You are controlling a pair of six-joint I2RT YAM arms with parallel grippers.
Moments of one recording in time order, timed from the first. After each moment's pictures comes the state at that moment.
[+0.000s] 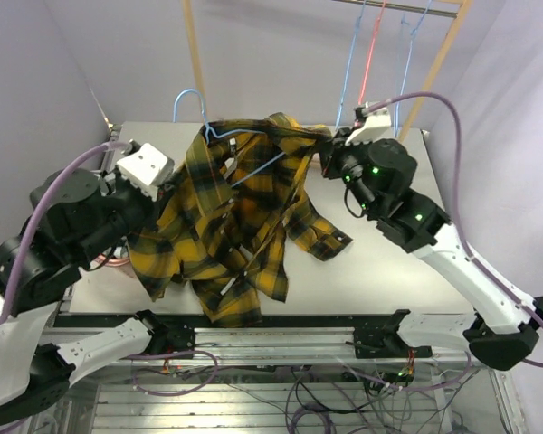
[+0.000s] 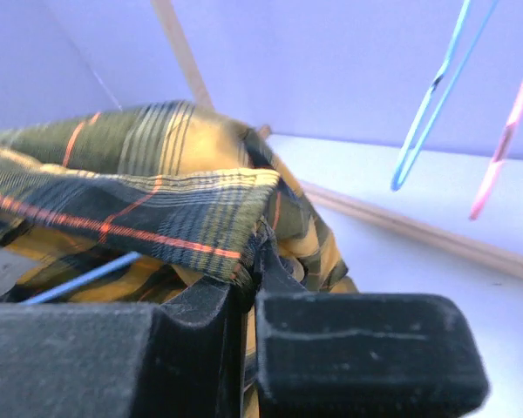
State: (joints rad) left arm -0.72 0.92 1.71 -1.01 -0.16 0.15; right arm 0.80 1.19 1.38 -0.26 0.43 0.24
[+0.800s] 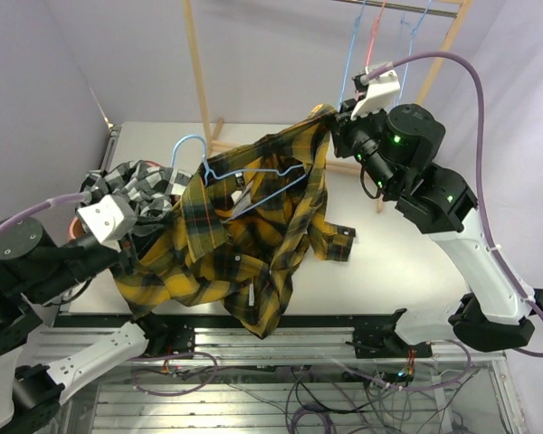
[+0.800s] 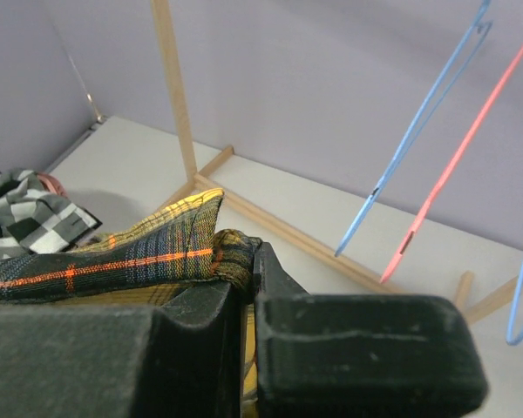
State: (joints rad) left arm -0.72 0.71 1.64 -1.06 0.10 0.14; right arm 0.83 1.32 1.88 -0.60 0.46 -0.02
